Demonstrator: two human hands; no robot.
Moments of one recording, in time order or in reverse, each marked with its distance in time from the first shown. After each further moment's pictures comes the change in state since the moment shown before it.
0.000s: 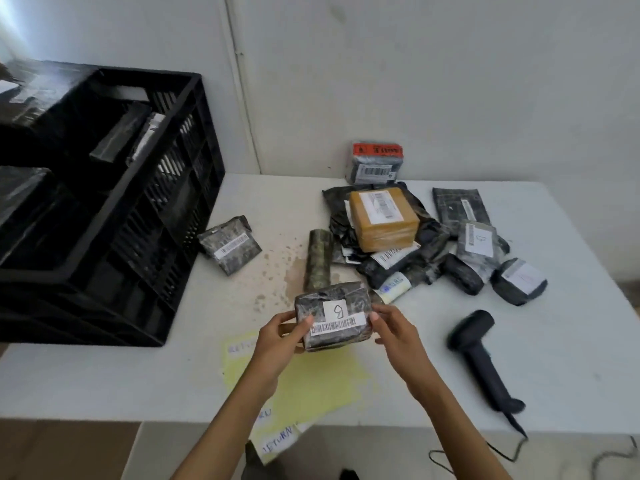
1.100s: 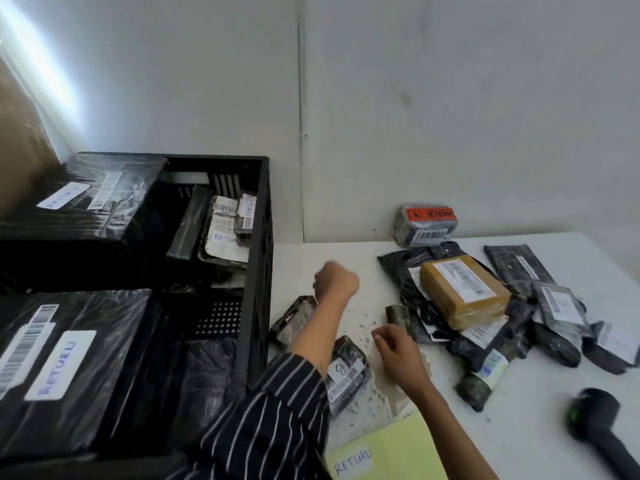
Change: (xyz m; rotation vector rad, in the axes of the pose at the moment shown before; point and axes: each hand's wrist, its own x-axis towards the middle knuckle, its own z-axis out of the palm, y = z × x) left_hand 0.182 0.195 -0.066 0.619 0.055 0.109; right_hand 0.137 -0.066 0.169 -0.336 0.172 -0.079
